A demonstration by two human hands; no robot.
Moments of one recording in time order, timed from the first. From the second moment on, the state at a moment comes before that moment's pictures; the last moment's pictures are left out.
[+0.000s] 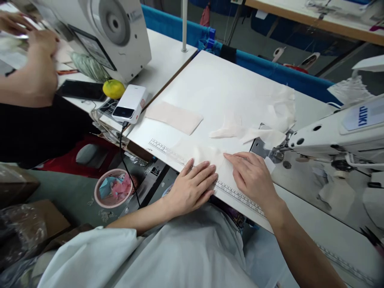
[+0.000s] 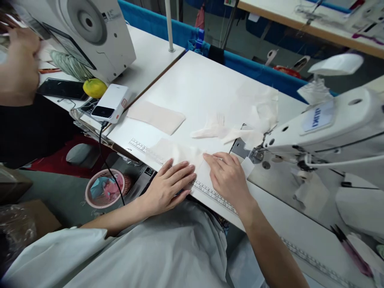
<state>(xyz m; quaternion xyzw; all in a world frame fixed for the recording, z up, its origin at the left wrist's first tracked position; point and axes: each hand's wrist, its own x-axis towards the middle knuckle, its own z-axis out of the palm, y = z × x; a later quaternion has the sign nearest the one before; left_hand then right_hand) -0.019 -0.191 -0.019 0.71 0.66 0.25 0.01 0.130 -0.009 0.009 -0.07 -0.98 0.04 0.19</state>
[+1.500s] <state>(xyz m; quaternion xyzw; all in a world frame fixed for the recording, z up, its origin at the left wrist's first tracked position) -0.085 -0.236 -0.027 0.59 0.72 0.36 -0.07 0.022 -0.049 0.001 -0.04 -0.98 0.12 0.18</state>
